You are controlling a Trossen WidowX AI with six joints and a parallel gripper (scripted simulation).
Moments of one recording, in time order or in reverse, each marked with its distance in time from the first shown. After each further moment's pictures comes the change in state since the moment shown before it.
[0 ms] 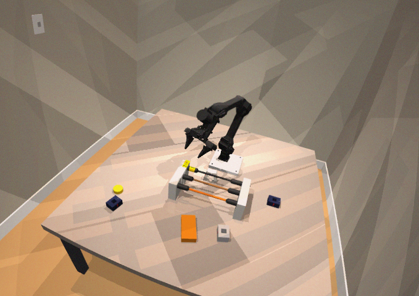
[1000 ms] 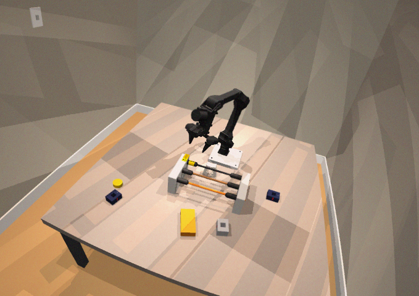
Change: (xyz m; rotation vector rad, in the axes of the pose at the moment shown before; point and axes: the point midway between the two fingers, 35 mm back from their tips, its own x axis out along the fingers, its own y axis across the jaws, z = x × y) arm -0.003 -0.006 -0.046 -0.034 0.353 0.006
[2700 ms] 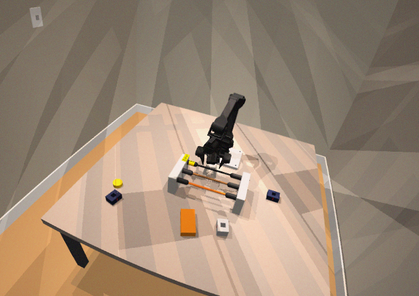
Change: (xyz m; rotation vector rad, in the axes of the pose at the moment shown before) arm 0.084 0.078 -0.078 -0.482 0.312 0.102
